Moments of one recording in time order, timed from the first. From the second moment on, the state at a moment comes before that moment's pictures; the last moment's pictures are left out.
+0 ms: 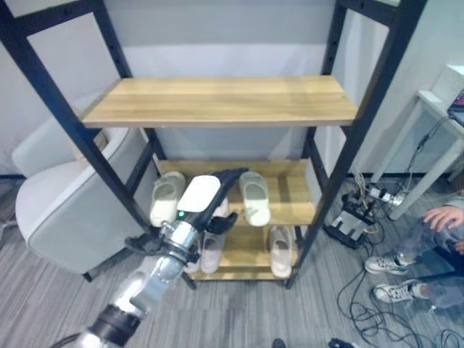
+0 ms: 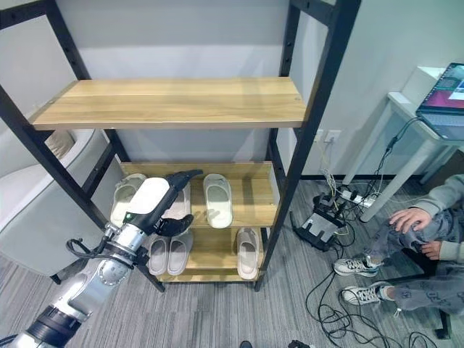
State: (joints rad) left arm -0.19 0.58 -0.35 0.00 0.57 -0.17 0.23; right arm 0.13 -0.26 0.22 1.14 0.08 -0.11 -0.07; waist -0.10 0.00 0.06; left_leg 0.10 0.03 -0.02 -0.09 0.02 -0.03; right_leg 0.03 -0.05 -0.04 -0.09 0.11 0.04
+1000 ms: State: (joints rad) left arm -0.64 0.69 -0.53 0.50 0.77 0.05 0.35; right arm 0.10 -0.28 0.25 1.13 0.08 -0.12 -0.07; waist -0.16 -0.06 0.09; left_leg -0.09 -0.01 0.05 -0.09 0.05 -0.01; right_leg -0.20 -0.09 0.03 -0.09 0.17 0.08
